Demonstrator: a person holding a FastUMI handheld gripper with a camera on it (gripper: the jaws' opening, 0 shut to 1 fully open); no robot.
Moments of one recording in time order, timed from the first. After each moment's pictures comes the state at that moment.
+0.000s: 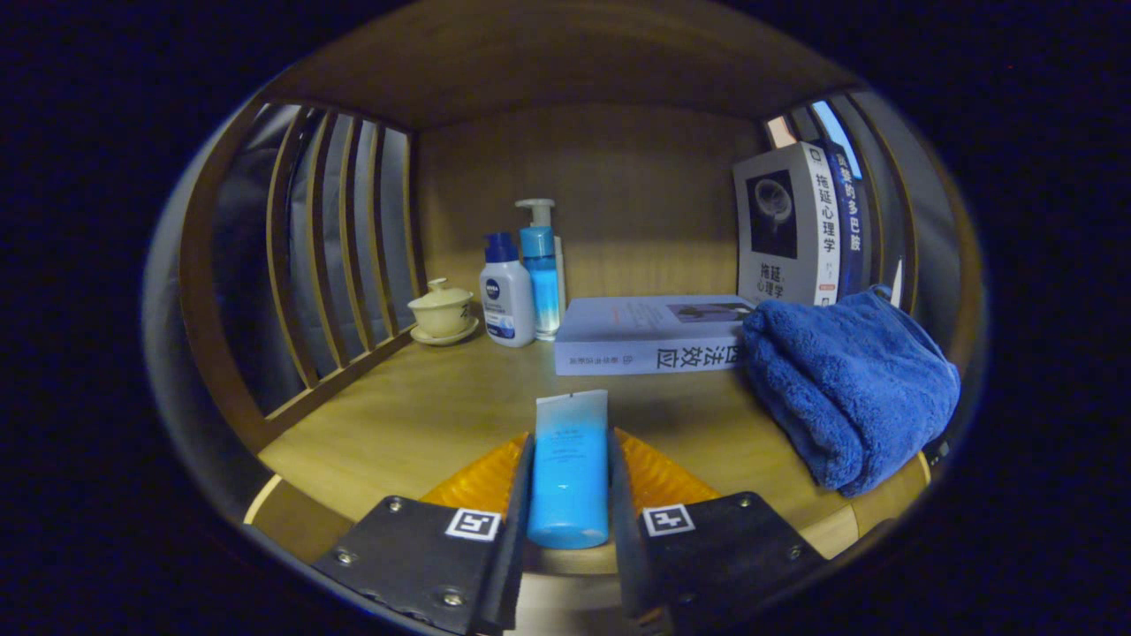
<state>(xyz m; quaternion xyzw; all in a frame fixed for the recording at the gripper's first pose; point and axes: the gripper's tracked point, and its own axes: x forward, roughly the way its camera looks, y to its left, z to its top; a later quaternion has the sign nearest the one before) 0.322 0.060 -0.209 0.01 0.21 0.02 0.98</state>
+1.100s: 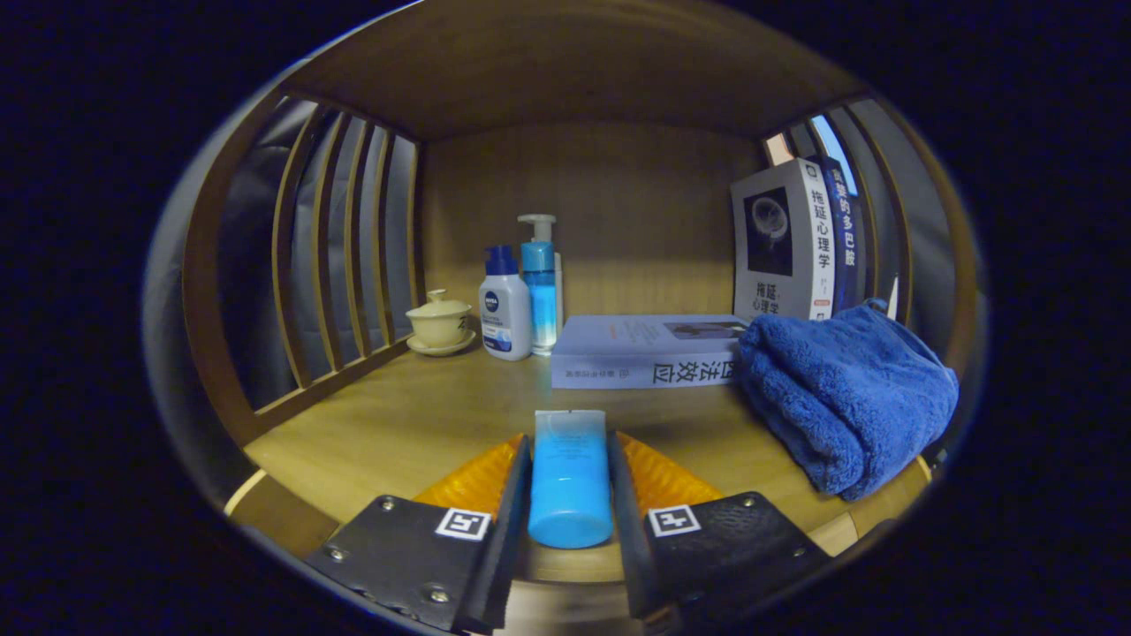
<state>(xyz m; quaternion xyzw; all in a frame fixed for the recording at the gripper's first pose) 0.325 0.055 -0.204 -0.01 0.17 0.01 0.98</state>
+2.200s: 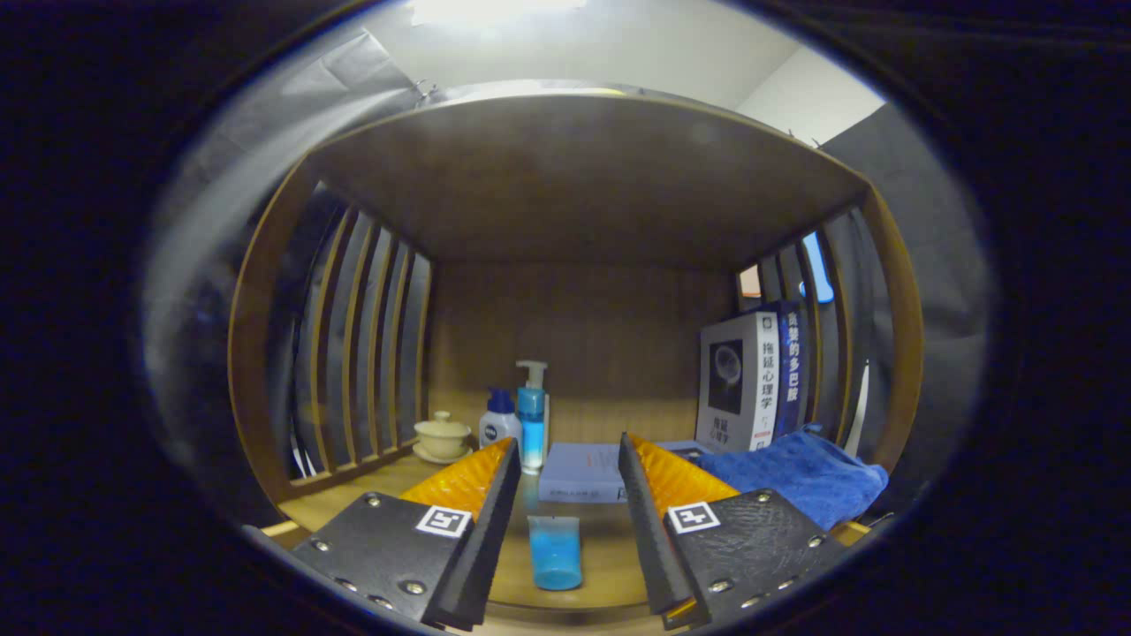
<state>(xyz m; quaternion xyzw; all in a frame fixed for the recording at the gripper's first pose) 0.298 0.053 -0.056 -0.02 -0.04 -0.01 1.00</state>
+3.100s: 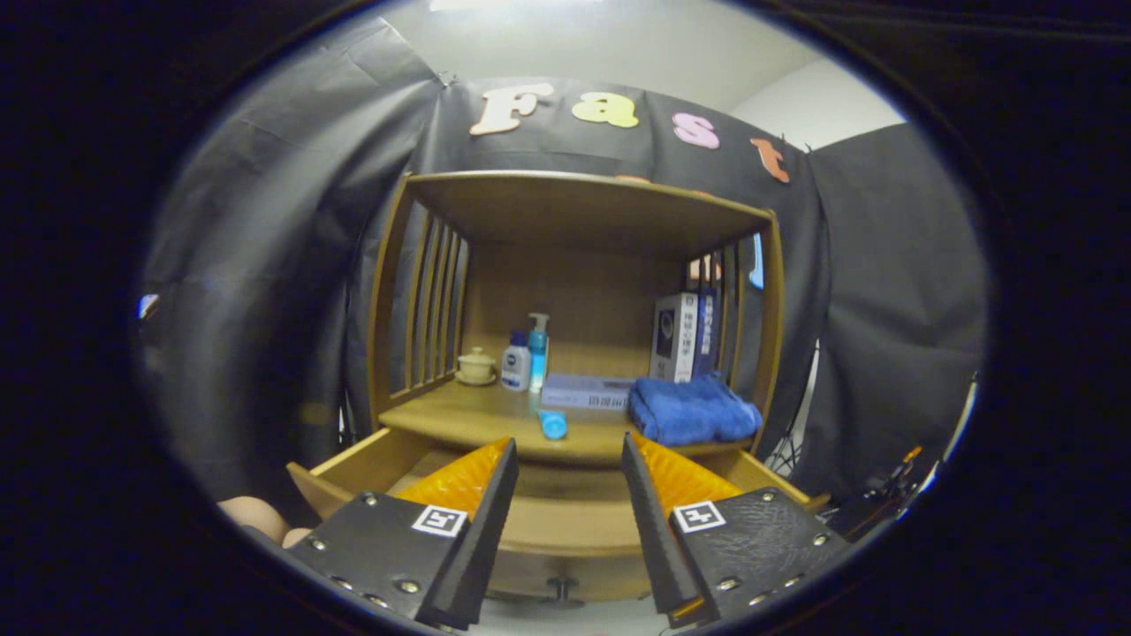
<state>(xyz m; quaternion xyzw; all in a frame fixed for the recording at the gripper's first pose) 0.057 0.041 -0.107 -0.06 0.06 -0.04 1.00</state>
